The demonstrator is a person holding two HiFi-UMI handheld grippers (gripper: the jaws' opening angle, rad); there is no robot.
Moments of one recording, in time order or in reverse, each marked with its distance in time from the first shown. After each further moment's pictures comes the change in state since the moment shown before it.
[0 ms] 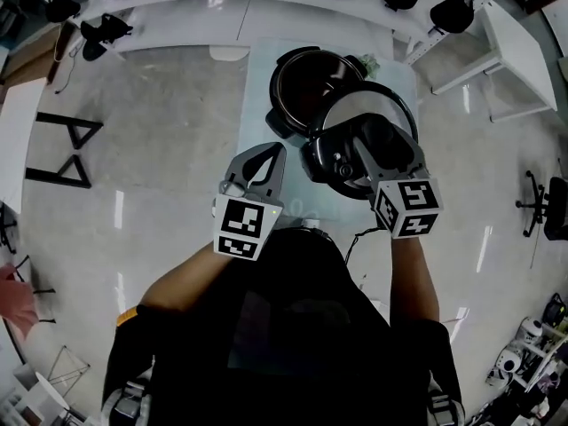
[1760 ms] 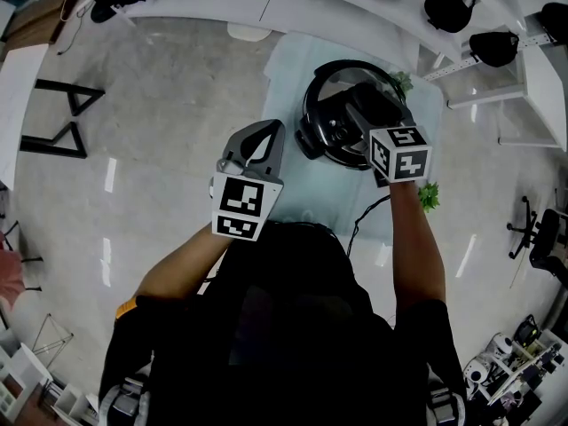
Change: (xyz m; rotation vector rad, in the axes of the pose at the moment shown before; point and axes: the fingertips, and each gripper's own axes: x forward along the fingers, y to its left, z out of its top) left arm 0.039 0.127 -0.007 -0.091 0.030 0.109; right arm 0.198 0.019 0.010 -0.073 0.195 0.162
